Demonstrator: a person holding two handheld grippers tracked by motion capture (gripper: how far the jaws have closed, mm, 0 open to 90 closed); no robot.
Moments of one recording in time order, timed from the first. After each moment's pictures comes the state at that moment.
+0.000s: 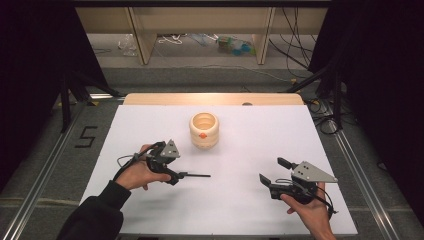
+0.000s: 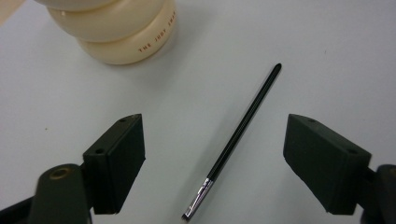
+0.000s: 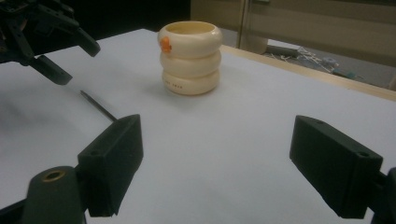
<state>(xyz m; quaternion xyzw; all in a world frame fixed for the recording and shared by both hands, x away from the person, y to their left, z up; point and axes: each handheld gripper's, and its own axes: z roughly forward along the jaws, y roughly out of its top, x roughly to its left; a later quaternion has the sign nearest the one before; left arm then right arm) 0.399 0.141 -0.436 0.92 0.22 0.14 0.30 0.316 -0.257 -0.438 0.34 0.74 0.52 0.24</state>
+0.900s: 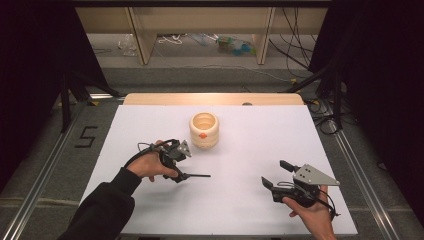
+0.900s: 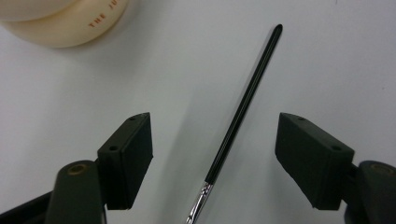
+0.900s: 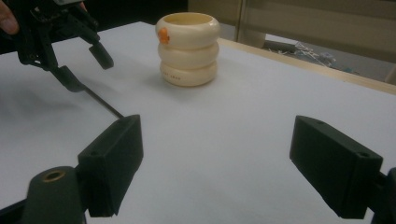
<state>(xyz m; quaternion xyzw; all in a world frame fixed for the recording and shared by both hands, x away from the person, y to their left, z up) 0.426 0.115 -0.448 0.96 0.16 0.08 0.20 0.308 -0.264 -0.438 0.35 0.76 0.50 0.24</state>
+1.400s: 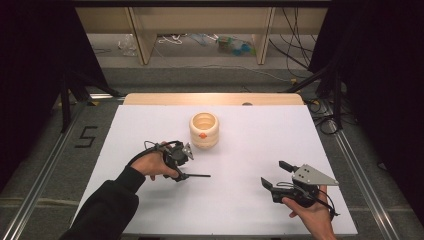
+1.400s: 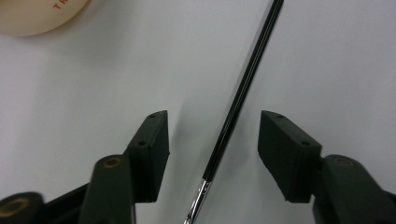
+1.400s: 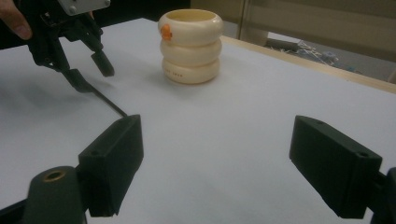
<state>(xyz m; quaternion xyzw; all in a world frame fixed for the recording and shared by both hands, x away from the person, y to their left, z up) 0.431 0.113 -0.454 0.97 0.15 0.06 0.16 0.310 -0.261 -0.440 0.34 0.75 0.51 0.24</state>
